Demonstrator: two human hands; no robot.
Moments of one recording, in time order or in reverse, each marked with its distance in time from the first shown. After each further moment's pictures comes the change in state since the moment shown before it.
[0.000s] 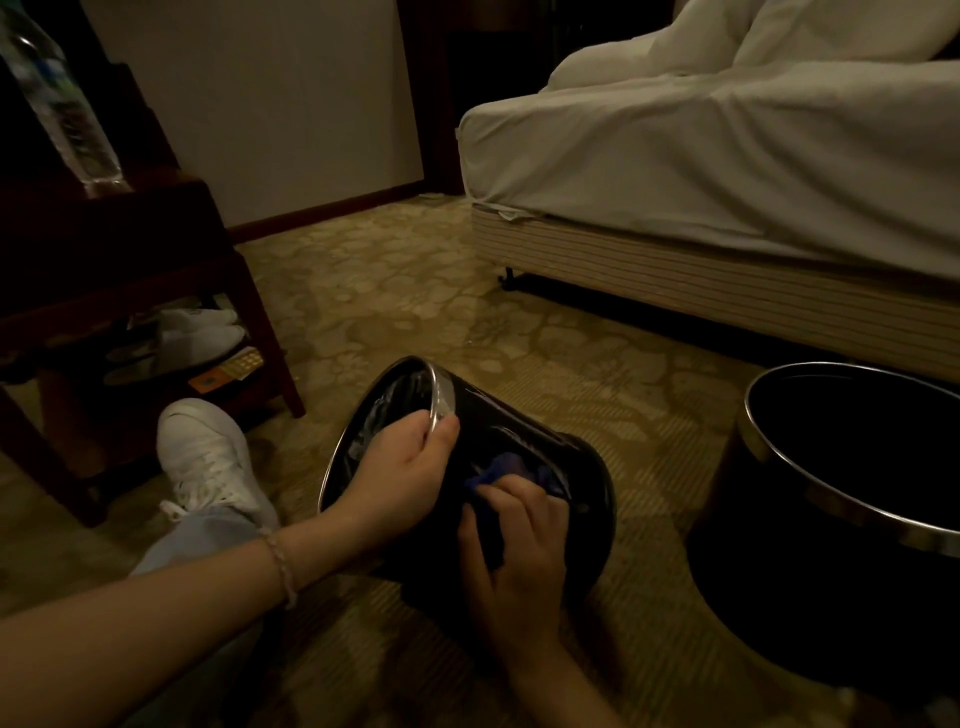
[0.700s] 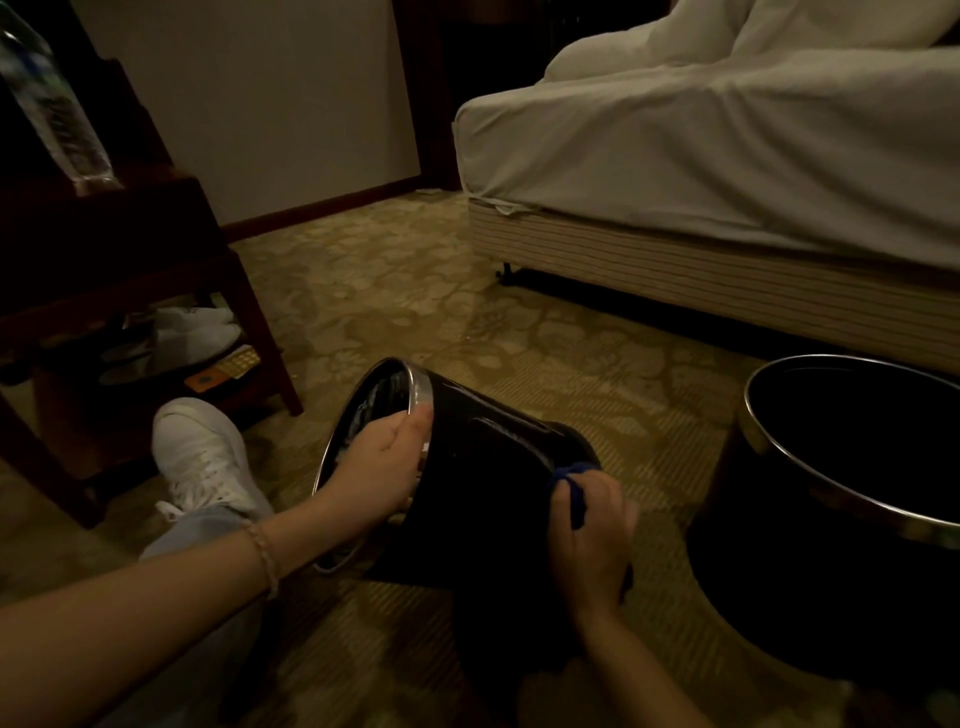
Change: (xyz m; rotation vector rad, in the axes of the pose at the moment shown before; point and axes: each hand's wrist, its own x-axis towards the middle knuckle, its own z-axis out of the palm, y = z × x) left_hand 0.001 -0.001 -0.010 -0.231 -0.132 -0.172; right_hand 0.017 0.081 -0.006 -0.049 0.038 0.329
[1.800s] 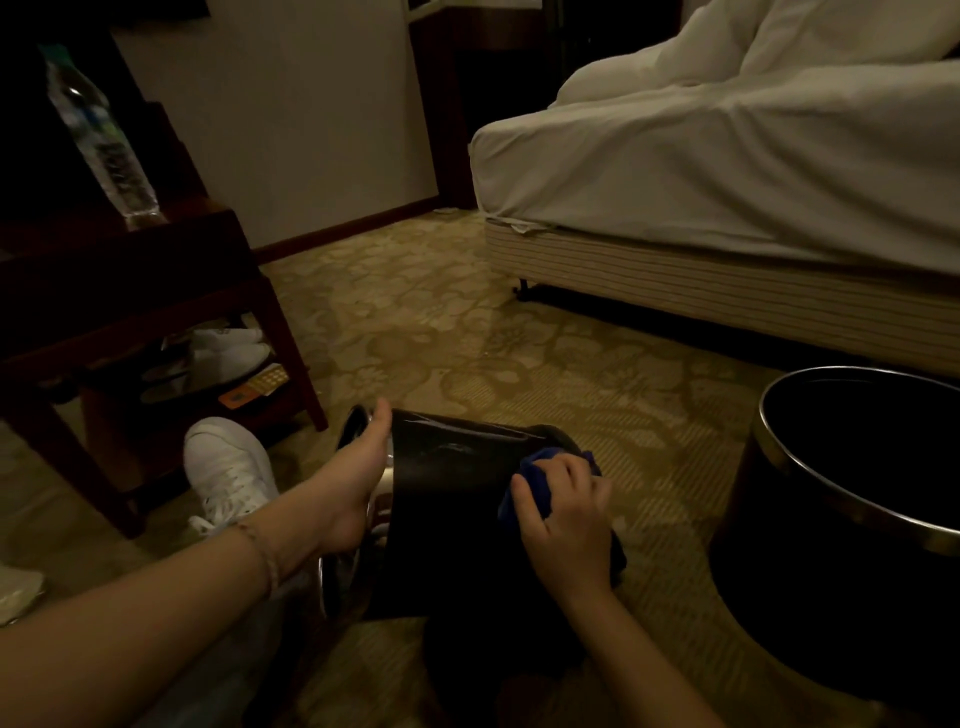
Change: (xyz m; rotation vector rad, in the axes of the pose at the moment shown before) left_hand 0.001 0.010 -0.033 -0.399 0.092 -0.566; right_hand 0.008 -0.030 0.016 -0.140 -0.203 -0.120
